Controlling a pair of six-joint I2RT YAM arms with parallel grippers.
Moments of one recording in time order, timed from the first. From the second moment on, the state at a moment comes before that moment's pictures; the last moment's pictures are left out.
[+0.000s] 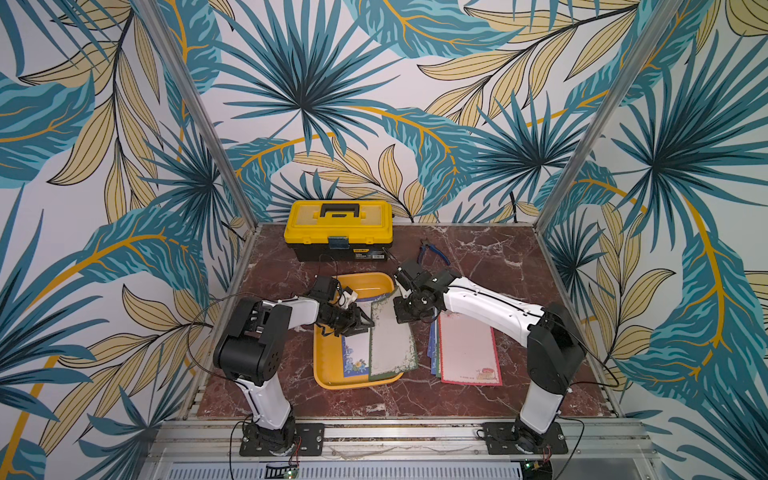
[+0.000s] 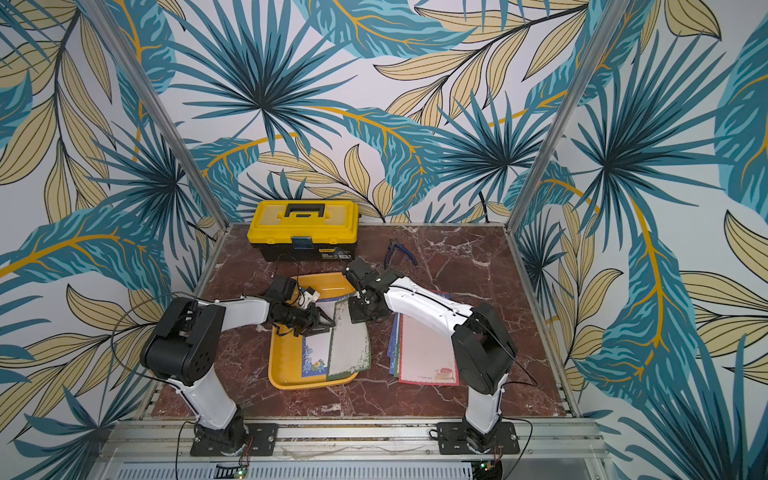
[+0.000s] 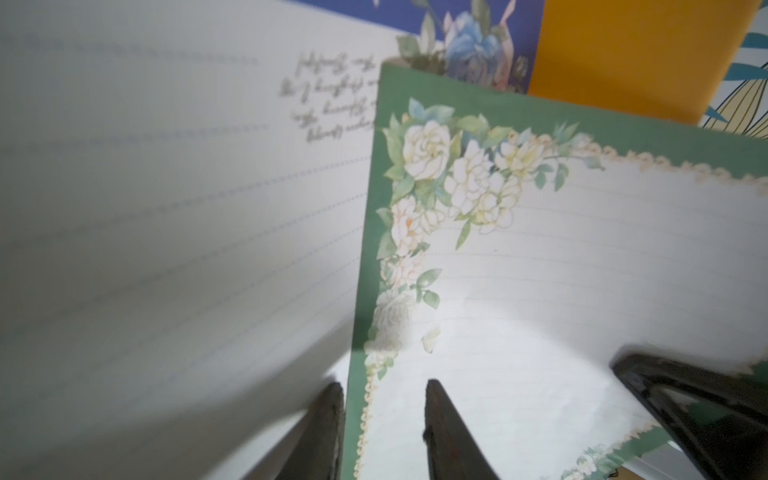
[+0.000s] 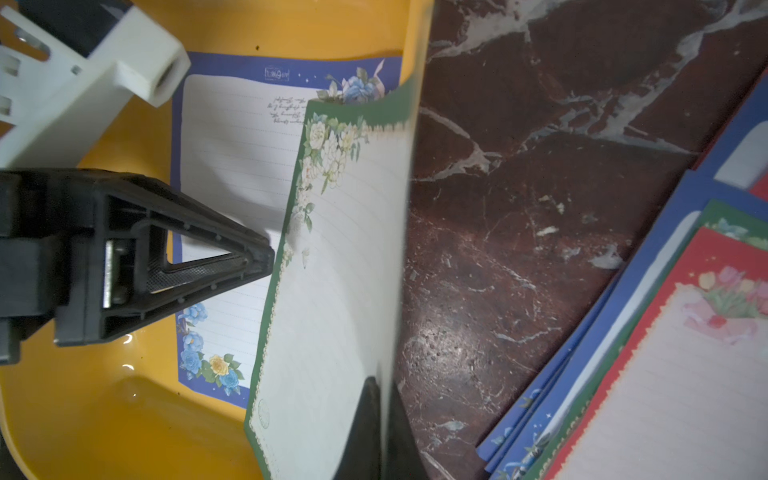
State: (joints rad) left arm -0.23 1.76 0.84 -0.23 0.83 -0.58; right arm 0.75 1.81 1.46 -0.83 -0.02 0.52
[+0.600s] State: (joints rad) left arm -0.23 1.38 0.88 -0.25 0.75 -0.60; right arm 0.63 1.34 1.33 -0.92 -0.18 0.43
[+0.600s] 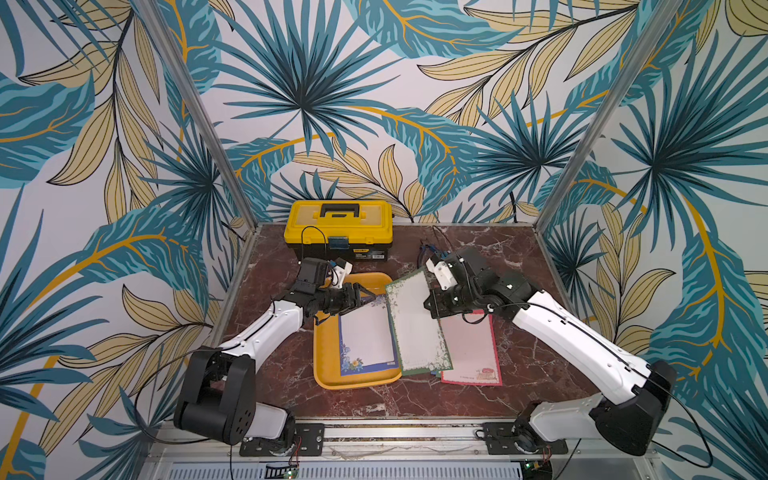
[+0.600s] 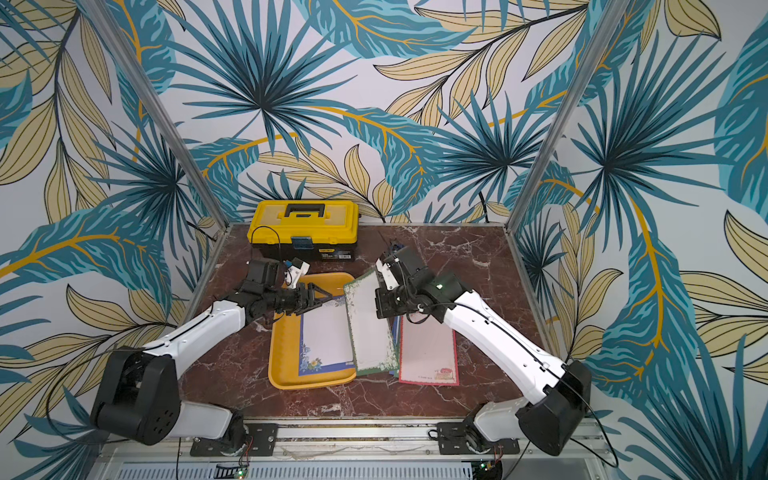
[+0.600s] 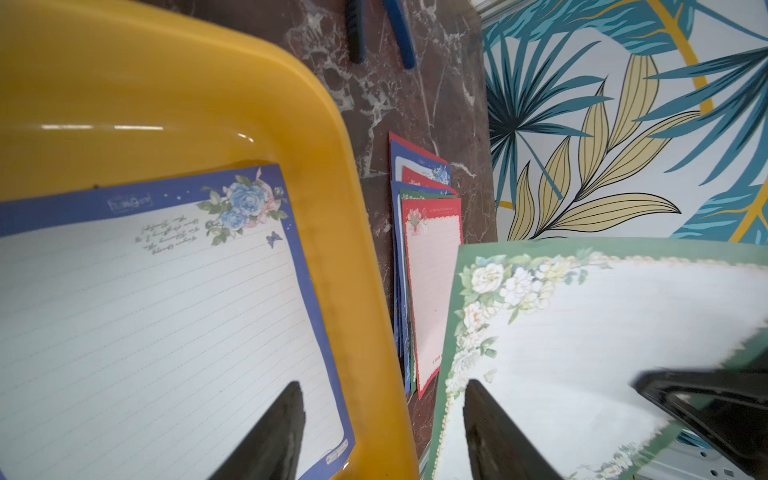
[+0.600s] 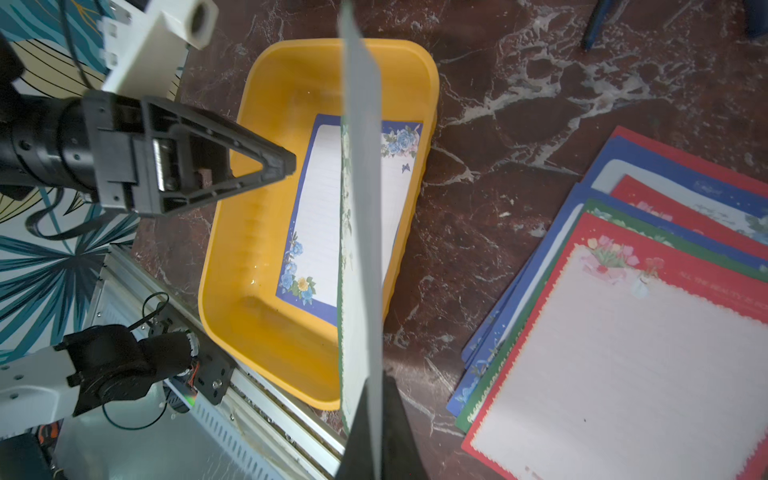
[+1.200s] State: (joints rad) left arm -0.23 1.23 0.89 -0.26 0.71 -0.61; right arm 0.22 1.20 0.98 -0.86 -0.50 0.42
